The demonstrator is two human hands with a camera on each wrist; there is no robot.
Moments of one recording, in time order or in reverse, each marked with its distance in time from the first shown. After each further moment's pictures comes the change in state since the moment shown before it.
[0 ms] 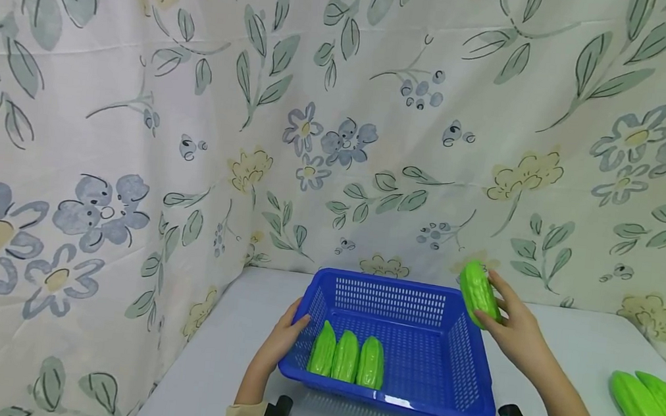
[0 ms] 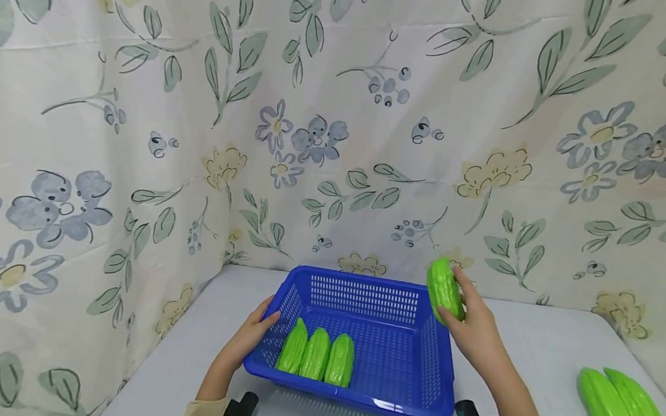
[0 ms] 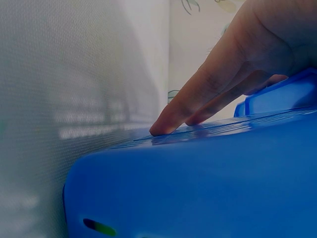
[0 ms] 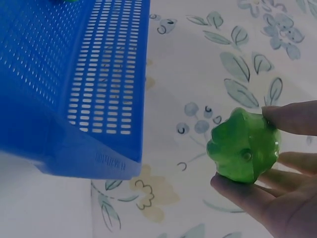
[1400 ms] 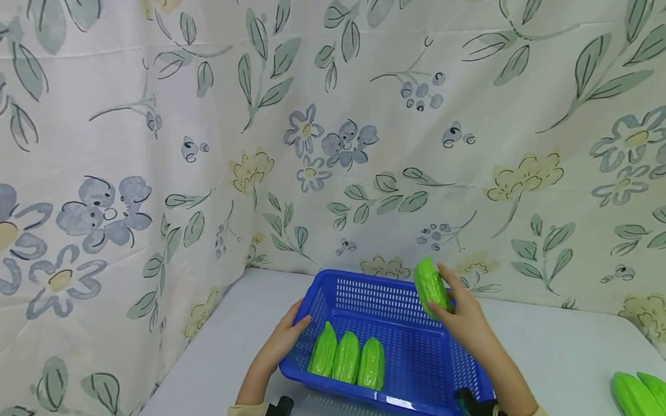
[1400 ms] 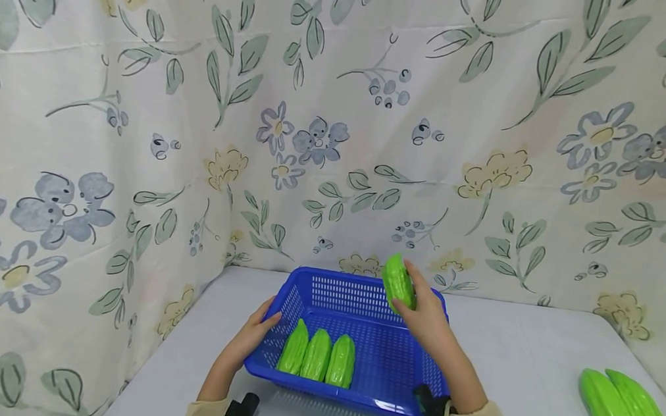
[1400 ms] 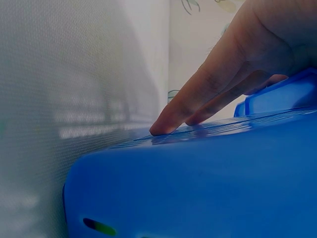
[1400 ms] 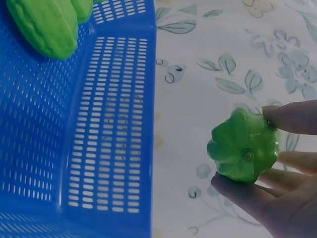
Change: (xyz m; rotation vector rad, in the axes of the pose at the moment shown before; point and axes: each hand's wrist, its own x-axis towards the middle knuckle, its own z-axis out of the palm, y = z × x) left_hand -0.002 0.002 -0.001 0.003 0.000 0.007; right_hand 0.023 -0.034 0.046 0.119 -0.090 -0.035
